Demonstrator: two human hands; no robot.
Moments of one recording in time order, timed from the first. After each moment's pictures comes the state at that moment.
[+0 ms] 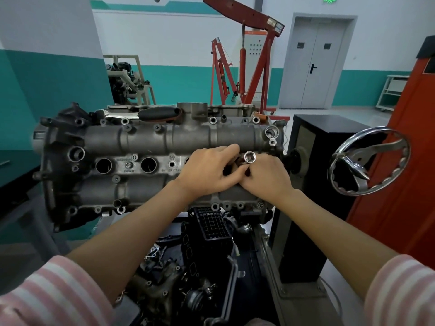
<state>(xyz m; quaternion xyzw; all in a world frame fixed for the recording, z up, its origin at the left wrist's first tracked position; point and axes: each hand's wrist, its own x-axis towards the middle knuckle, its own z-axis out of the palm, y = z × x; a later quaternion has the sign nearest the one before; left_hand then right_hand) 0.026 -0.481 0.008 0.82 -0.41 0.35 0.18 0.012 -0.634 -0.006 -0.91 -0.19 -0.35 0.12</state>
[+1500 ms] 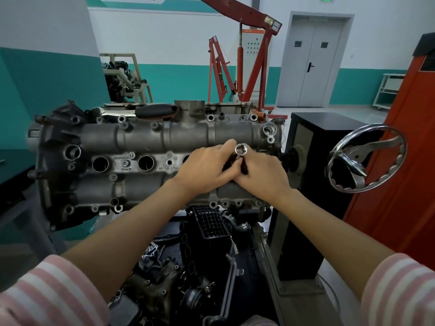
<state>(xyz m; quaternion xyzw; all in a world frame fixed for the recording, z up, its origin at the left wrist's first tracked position) 0.024 -0.483 0.008 0.85 -0.39 0.31 0.19 0.010 -0.632 -0.007 -0.92 -0.18 -0.34 0.12</state>
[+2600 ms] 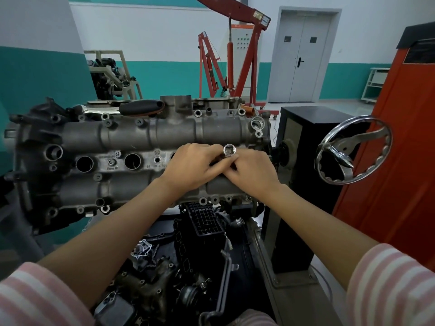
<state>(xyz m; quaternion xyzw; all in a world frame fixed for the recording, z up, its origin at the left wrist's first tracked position) 0.026 -0.483 0.004 0.83 -0.39 0.36 0.19 0.006 -0.632 -0.009 -0.91 -0.19 -0.34 0.13</state>
